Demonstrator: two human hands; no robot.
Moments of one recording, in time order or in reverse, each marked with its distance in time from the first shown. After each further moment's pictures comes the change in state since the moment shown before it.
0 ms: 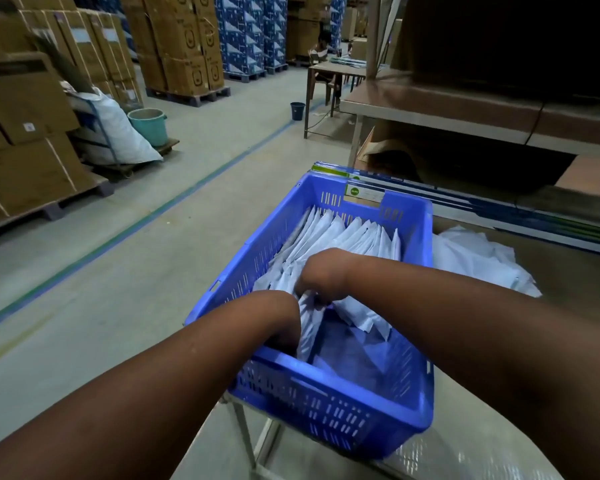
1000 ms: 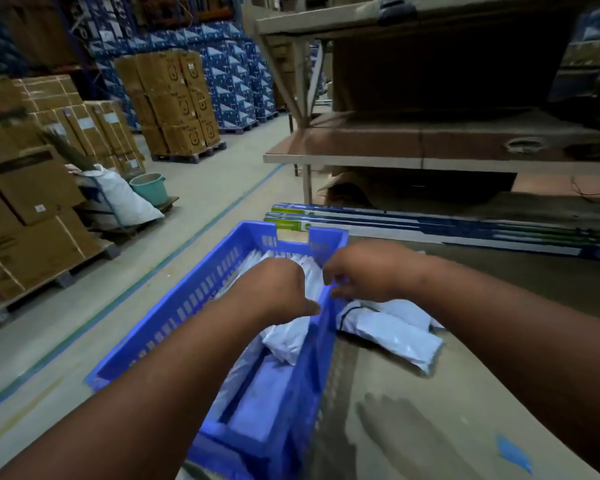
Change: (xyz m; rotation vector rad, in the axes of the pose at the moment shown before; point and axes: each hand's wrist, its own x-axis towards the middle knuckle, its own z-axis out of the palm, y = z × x) left_hand -0.087 0.164 -0.107 -0.132 0.663 0.175; right_hand -0.259 0.124 0.036 0.298 0.437 0.214
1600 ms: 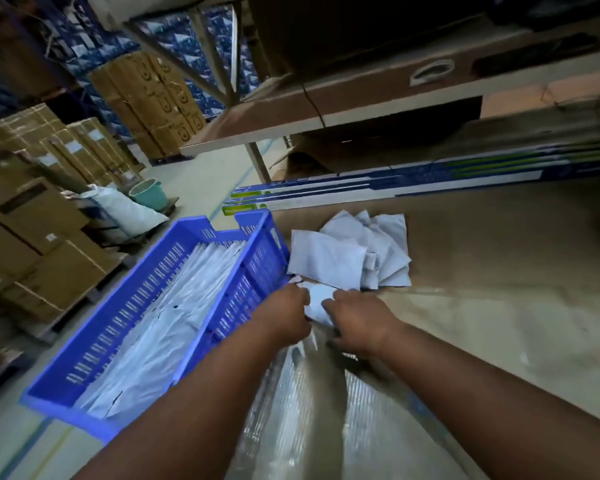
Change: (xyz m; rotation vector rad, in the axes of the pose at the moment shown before) left_hand 0.081 0.133 0.171 0.057 -0.135 0.077; right_hand -0.113 0.087 0.223 0.215 0.037 0.259
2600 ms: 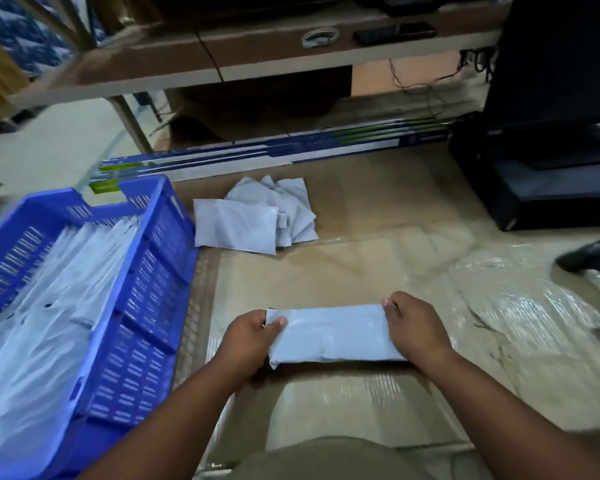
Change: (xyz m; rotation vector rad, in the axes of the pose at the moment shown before) left_hand -0.070 0.034 0.108 -0.895 -0.101 -0.029; right_hand -0.223 0.036 0.039 0.508 0.359 0.957
